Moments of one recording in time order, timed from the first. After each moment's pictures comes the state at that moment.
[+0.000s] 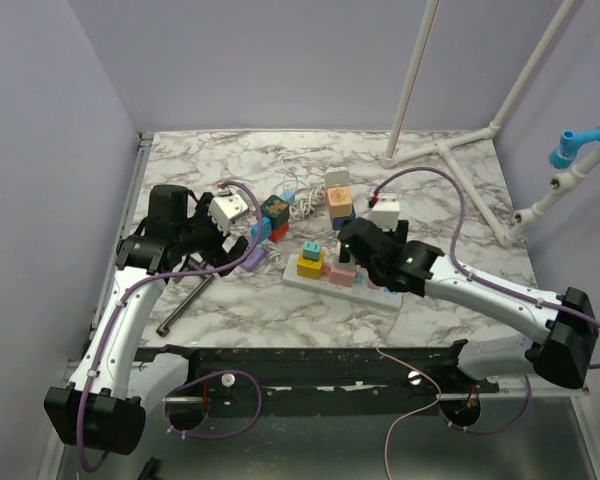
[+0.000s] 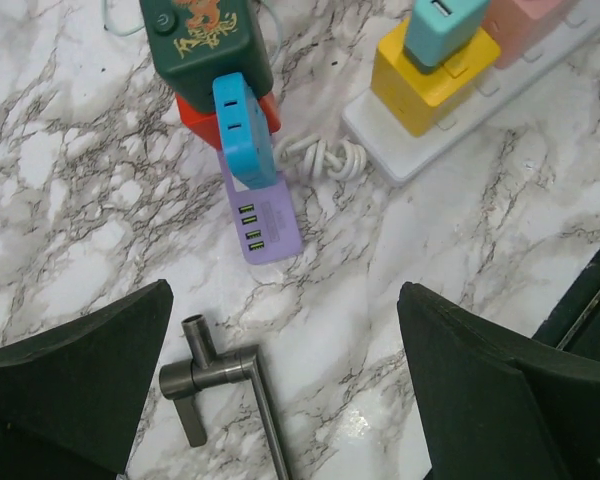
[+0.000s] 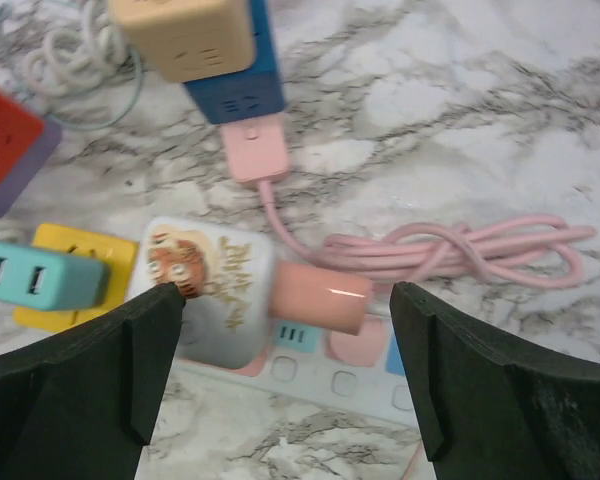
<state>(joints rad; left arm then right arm) -0.15 0.99 1.00 -0.76 0.55 0.55 1.01 1.33 1.05 -0.60 0.78 0.68</state>
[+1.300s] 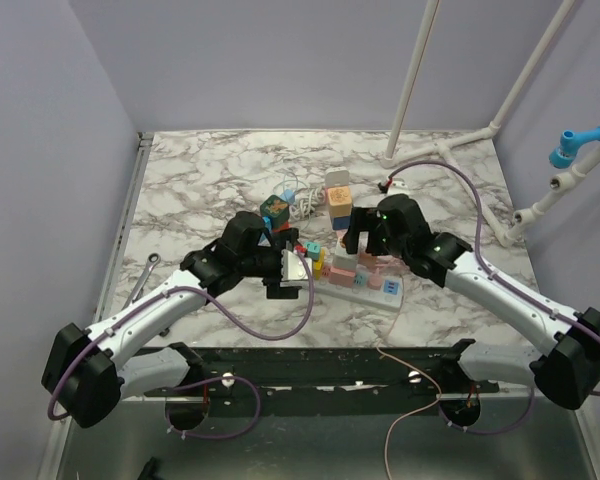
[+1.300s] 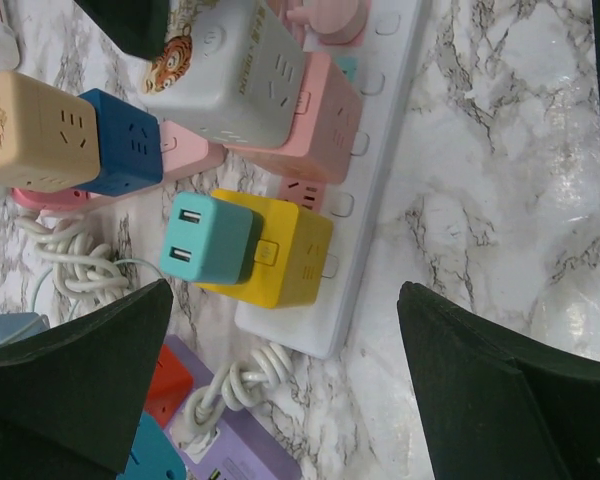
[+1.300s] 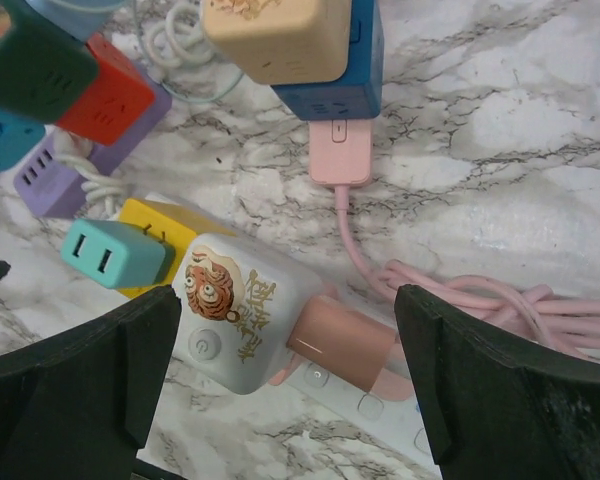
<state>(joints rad) -0.68 1.08 0.75 -0.30 0.57 0.82 0.68 1.17 0.94 -0.40 0.22 0.50</state>
